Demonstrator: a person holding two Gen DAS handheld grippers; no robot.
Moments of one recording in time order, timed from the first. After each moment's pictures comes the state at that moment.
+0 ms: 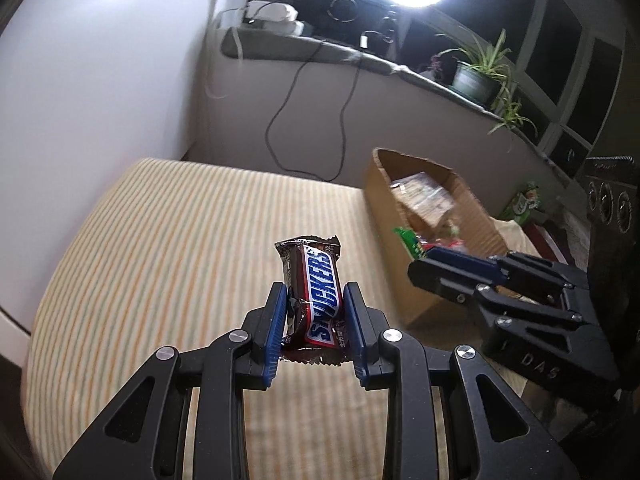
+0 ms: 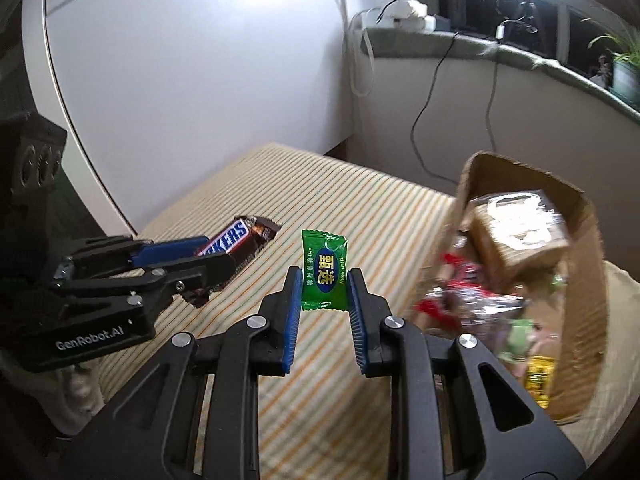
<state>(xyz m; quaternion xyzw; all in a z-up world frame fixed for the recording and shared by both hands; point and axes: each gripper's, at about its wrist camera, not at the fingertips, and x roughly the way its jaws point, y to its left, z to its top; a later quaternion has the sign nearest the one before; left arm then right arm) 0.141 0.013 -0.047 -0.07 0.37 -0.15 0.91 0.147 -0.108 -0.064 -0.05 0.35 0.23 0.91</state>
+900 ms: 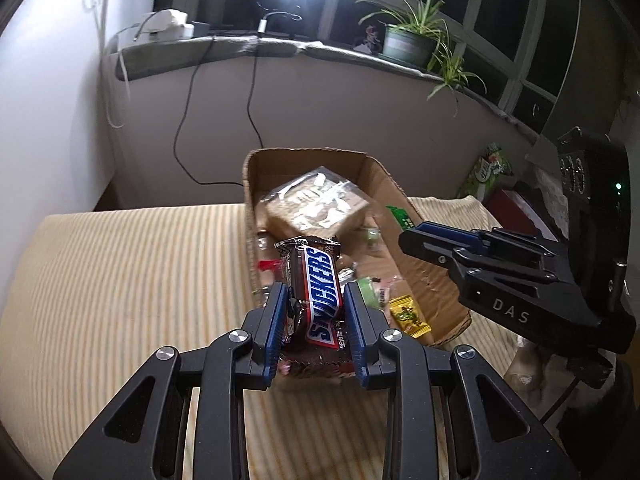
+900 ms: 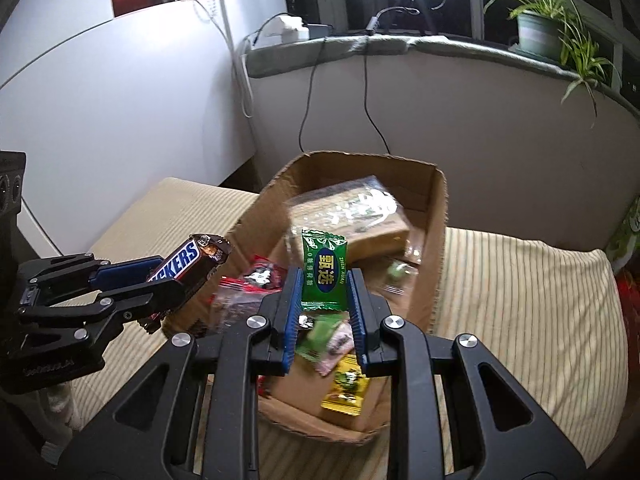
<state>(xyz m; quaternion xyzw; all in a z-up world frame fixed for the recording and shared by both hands) 0.171 -0.117 -0.036 -0.01 0.37 -0.22 0.90 0.178 -0.259 -0.054 0.00 0.35 0.13 0.93</state>
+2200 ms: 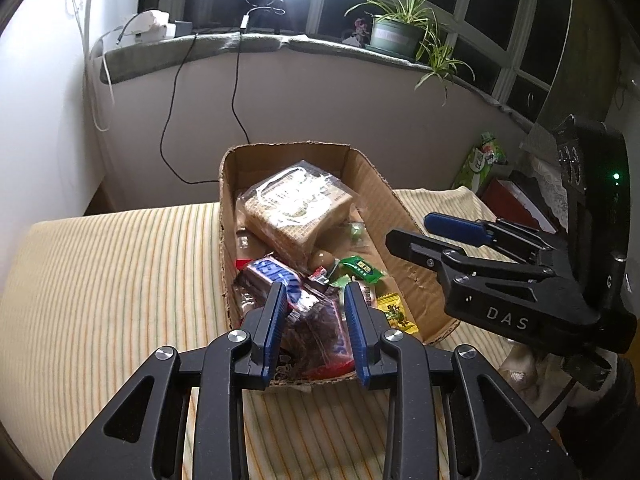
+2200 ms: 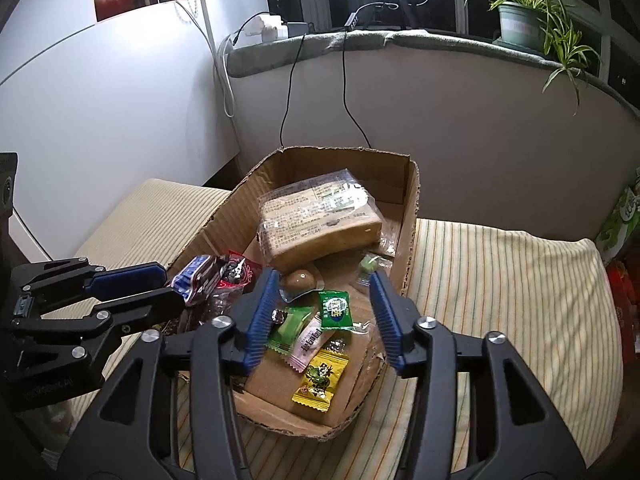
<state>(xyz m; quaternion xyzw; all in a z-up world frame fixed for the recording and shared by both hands) 0.169 -0.132 -0.039 0.00 0.38 -0.23 0.90 0.175 -0.273 -0.059 0.00 0.35 0.10 0.93</state>
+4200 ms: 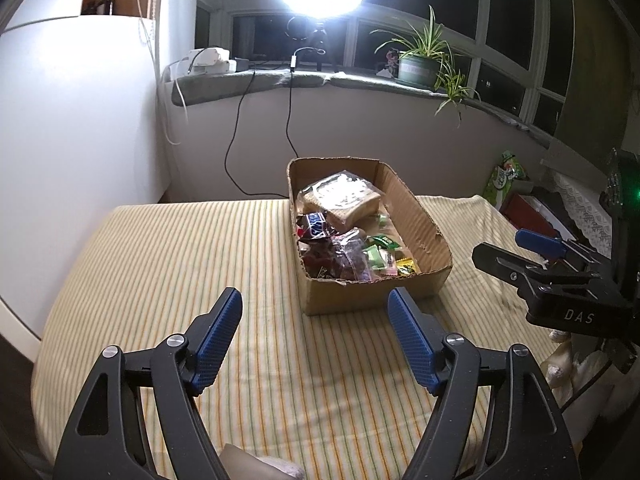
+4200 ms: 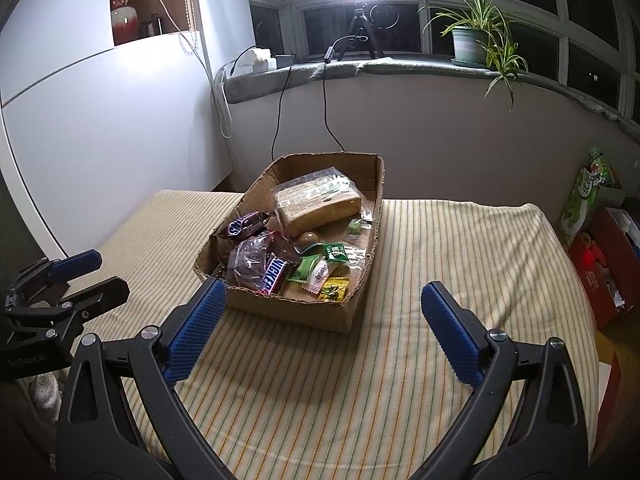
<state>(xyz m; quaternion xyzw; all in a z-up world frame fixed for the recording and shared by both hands) 0.071 -0.090 -0.018 0.01 0.32 -0.15 0.93 0.060 -0.271 -0.031 0.02 0.31 0.06 0.95</state>
